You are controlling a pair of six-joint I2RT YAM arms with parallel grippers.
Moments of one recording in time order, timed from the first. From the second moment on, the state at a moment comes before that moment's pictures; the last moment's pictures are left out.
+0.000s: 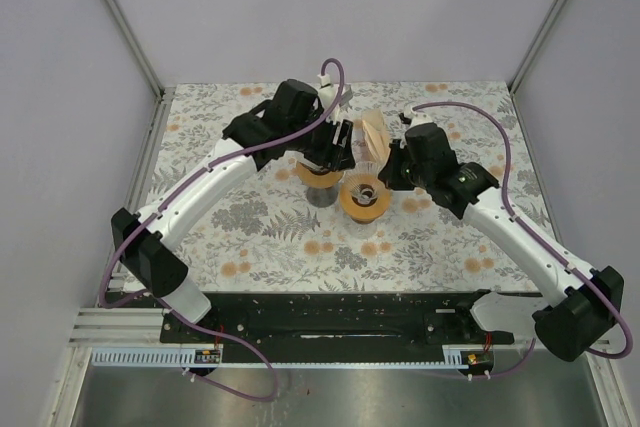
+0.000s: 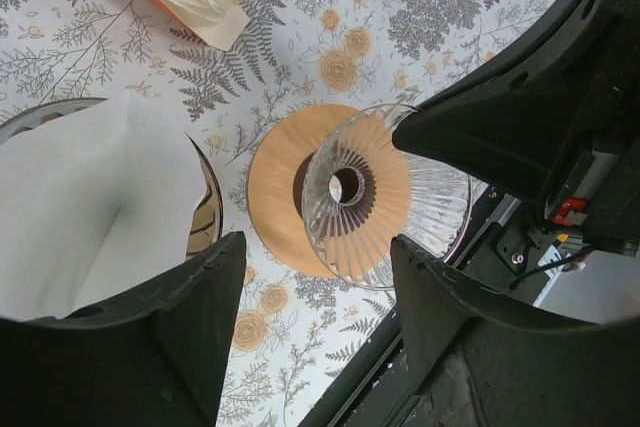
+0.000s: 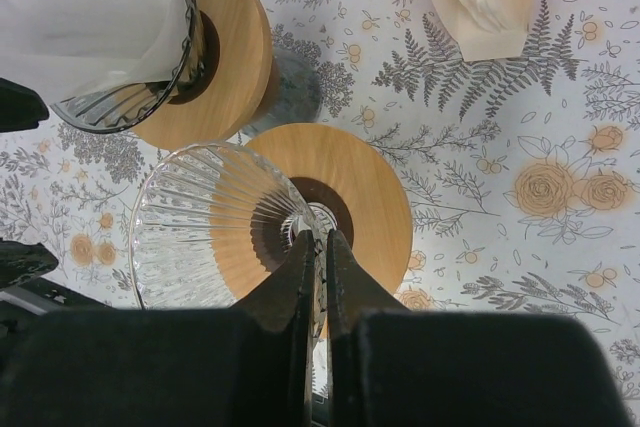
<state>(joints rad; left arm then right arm) -0.69 1.61 1.68 -0.74 0.31 -0.21 0.57 1.22 1.15 -0.58 0.06 0.50</state>
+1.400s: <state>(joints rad) -0.74 1.66 1.57 -0.70 0.25 -0.21 0.53 1.22 1.03 -0.43 -0.05 0.48</state>
